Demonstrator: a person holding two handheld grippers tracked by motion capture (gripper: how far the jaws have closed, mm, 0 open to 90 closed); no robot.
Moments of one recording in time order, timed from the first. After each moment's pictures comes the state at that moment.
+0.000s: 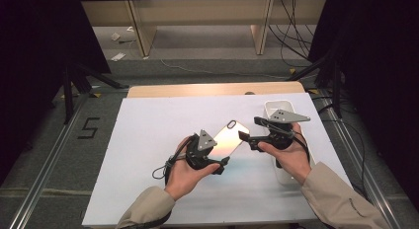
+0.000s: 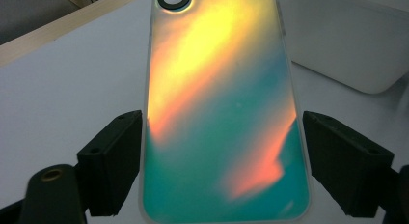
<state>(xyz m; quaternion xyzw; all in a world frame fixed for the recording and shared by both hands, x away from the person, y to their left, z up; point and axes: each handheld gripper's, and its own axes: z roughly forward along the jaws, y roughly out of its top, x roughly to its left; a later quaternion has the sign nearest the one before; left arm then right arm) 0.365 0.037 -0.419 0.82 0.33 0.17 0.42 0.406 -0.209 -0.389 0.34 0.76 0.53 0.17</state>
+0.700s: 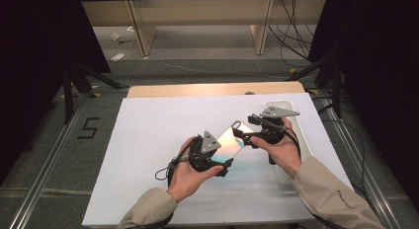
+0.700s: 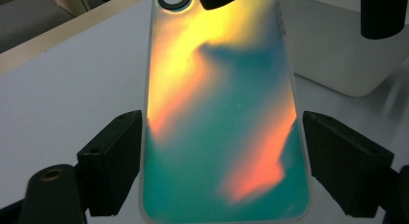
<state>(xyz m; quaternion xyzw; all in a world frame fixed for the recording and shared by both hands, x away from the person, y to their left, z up) 0.359 0.028 -0.416 0.83 0.32 0.17 0.43 0.426 -0.195 -0.399 0.36 0.76 0.52 0.14</state>
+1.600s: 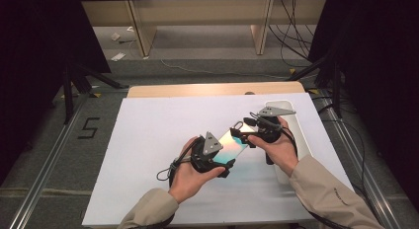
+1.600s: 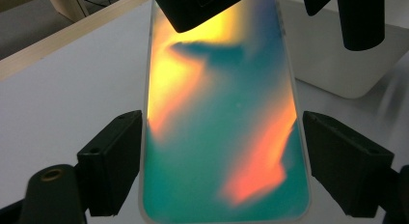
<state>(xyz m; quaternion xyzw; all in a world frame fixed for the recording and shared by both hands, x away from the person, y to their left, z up) 0.357 0.025 -0.416 0.83 0.31 0.18 0.44 0.431 -0.190 -0.404 0.37 0.76 0.52 0.11</state>
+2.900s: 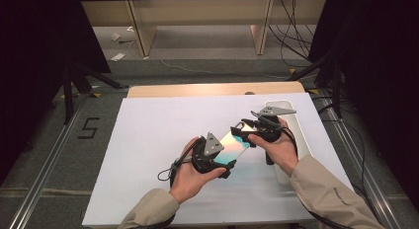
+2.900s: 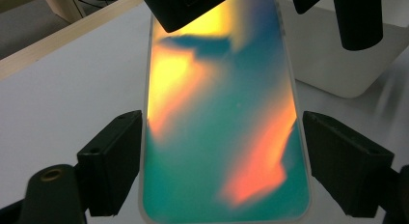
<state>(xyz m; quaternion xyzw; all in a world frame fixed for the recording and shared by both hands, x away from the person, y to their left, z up) 0.357 0.023 -0.418 0.83 0.30 0.18 0.44 0.433 -0.192 -0.405 0.38 0.76 0.52 0.10</state>
